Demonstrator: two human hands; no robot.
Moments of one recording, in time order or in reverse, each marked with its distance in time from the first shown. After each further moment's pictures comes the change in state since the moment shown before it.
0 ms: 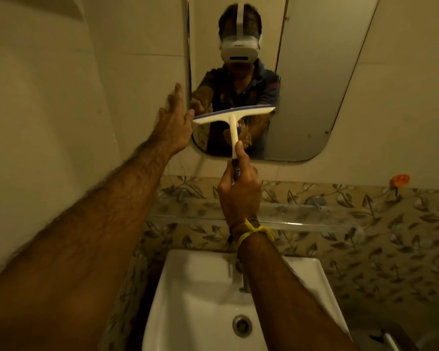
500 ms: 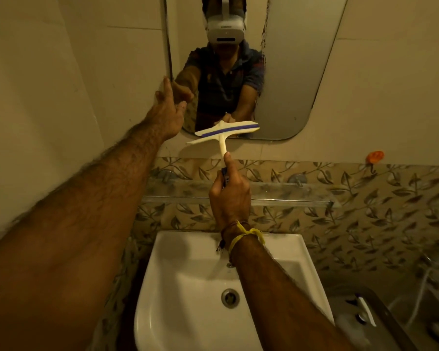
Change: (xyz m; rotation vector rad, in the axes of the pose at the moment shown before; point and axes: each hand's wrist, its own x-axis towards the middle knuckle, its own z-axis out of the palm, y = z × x) left_hand -0.017 0.015 0.018 0.109 -0.091 -0.136; right_hand -0.042 0.025 -0.030 -0.182 -0.191 0.179
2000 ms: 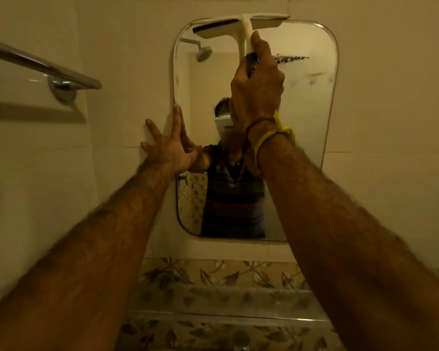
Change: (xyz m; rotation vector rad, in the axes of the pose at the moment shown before) left_hand 0.071 0.083 -0.088 0.082 0.264 0.108; right_hand 0.284 -0.228 -0.101 0.367 0.425 -0.509
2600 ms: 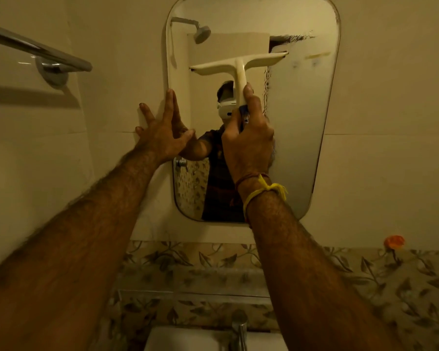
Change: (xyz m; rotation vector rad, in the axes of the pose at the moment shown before) left_hand -0.003 -0.013 -0.001 -0.052 0.025 0.101; right_hand -0.104 0.028 -0.028 -0.053 -0.035 0.073
